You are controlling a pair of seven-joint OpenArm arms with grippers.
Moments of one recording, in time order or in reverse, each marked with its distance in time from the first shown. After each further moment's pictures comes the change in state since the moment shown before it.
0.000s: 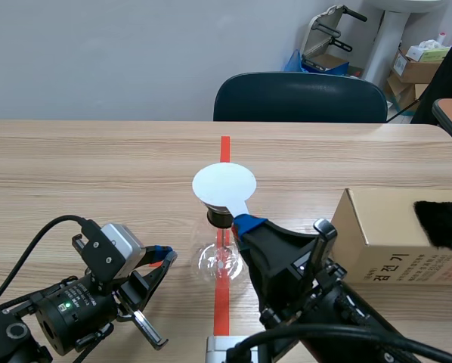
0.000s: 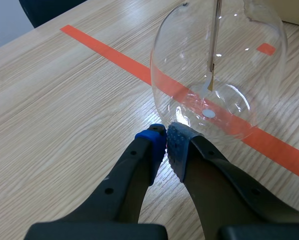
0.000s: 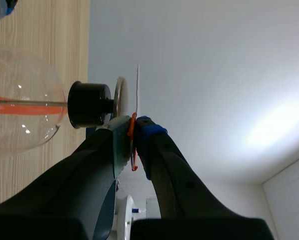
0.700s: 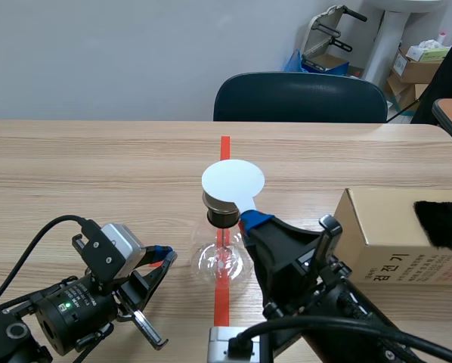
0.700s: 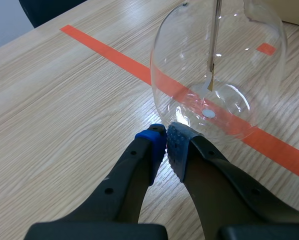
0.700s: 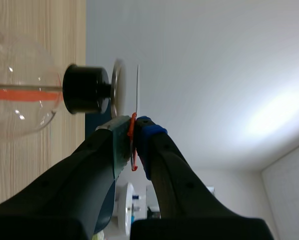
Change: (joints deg) left arm 0.0 0.0 0.0 0.0 0.0 0.0 0.0; right arm 0.0 0.0 0.0 0.0 0.0 0.0 -5.1
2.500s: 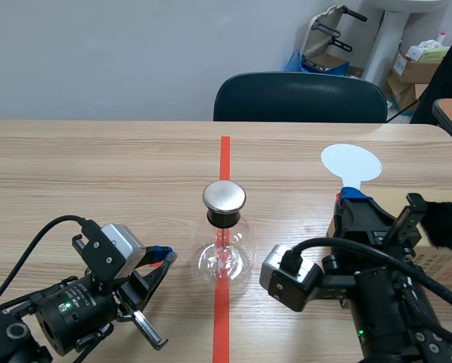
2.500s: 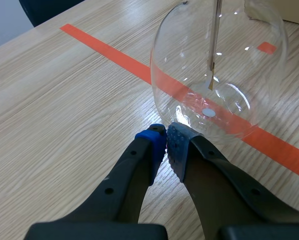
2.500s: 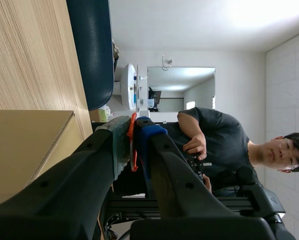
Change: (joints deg) left arm 0.0 0.0 0.0 0.0 0.0 0.0 0.2; right arm 0.0 0.0 0.0 0.0 0.0 0.0 -31.9
